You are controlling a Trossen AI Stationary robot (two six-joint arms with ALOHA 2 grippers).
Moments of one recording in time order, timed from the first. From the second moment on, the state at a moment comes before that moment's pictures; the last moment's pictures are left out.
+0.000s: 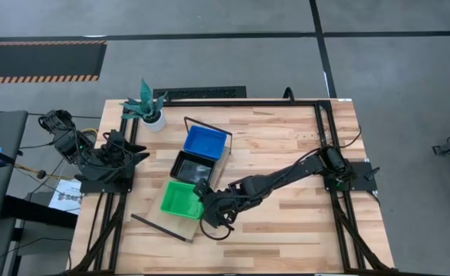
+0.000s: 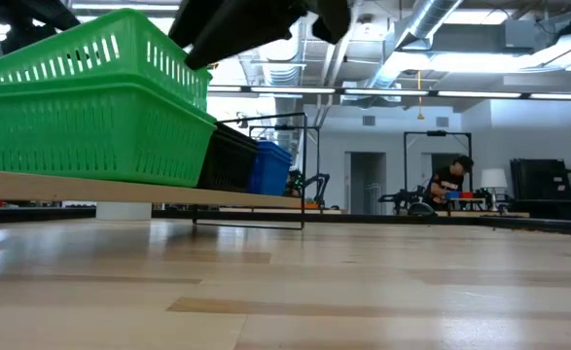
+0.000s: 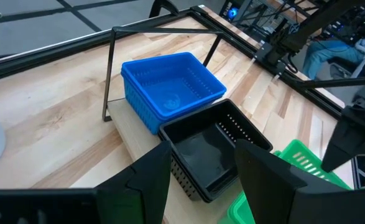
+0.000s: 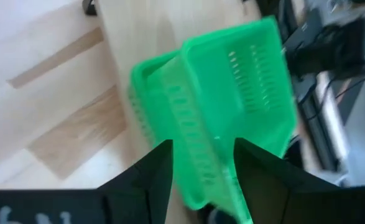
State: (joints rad) left arm -0.74 0.41 0.75 -1.16 -0.92 -1.17; right arm 0.33 2.11 1.87 -0.58 0.26 -0.80
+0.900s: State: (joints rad) left arm -0.74 0.41 0.75 -1.16 -0.89 -1.17; right arm 0.34 2.11 1.73 -0.47 0.10 -0.40
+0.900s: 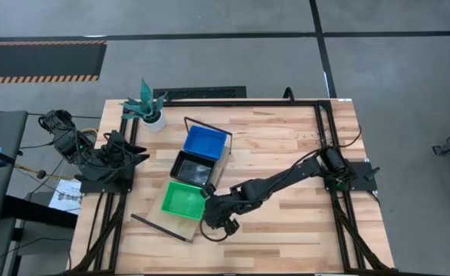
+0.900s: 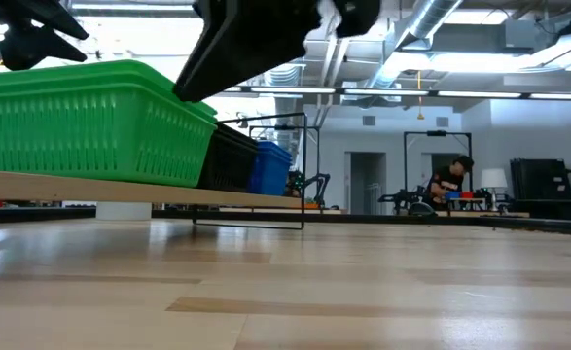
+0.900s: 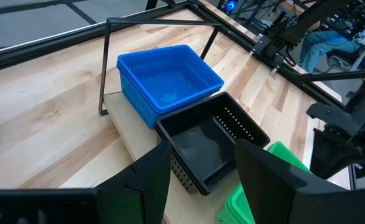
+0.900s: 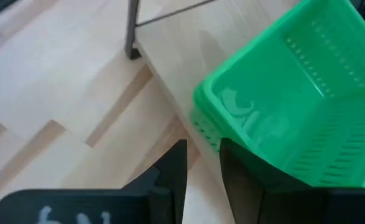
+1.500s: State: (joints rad) left arm -0.74 0.41 0.75 -1.16 -0.89 -1.17; right arm 0.32 2.11 1.73 -0.39 0.08 -0.41
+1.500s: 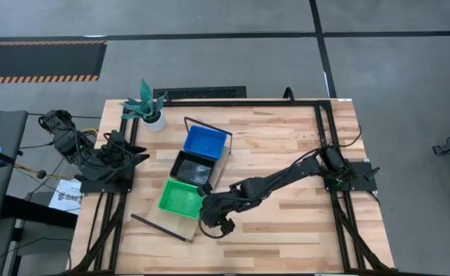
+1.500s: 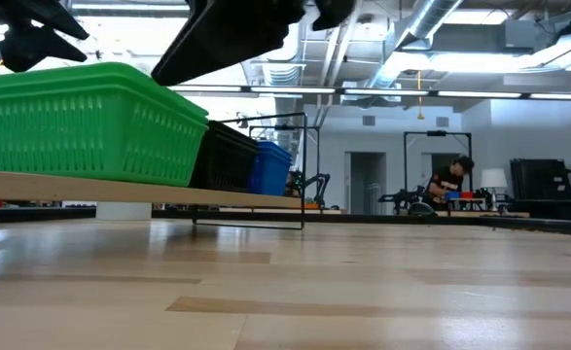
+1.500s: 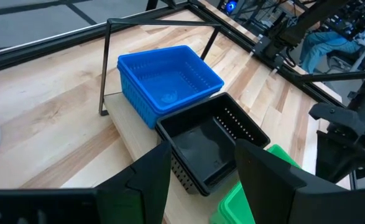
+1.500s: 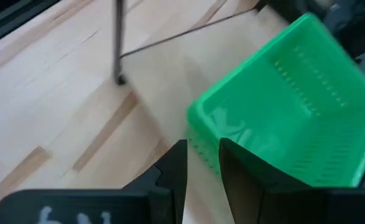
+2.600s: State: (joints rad) left arm -0.78 0.14 0.75 -1.11 -0.90 -0.92; right arm 0.18 1.21 1.21 -0.40 -0.05 -0.19
